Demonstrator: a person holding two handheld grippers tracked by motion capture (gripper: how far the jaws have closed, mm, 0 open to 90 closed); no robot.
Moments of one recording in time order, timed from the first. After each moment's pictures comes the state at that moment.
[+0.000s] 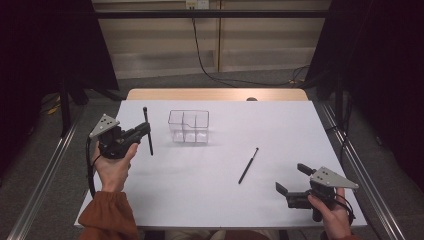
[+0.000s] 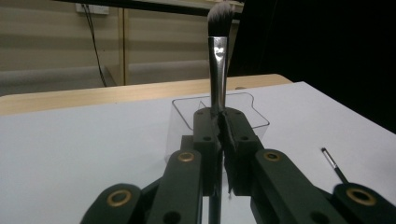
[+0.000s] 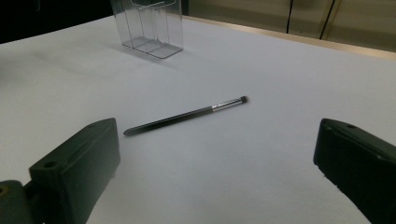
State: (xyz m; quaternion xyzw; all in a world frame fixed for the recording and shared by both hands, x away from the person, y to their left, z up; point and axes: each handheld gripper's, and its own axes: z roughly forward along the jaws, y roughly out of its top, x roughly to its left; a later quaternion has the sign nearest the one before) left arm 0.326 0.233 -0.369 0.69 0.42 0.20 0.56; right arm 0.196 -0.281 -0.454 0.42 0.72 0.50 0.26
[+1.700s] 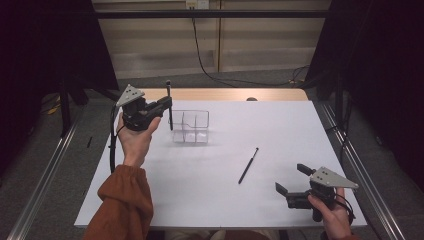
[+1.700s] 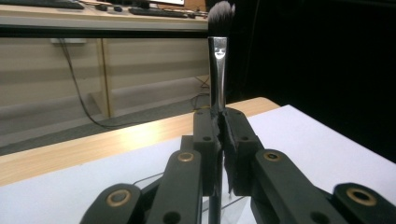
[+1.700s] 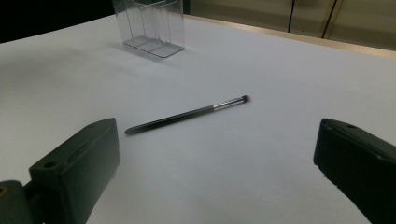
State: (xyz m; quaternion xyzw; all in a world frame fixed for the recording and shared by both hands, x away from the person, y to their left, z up) left arm 0.376 0.175 -0.330 0.69 0.38 0.20 0.58; right arm 0.196 -0.281 -0.454 0.42 0.72 0.50 0.25
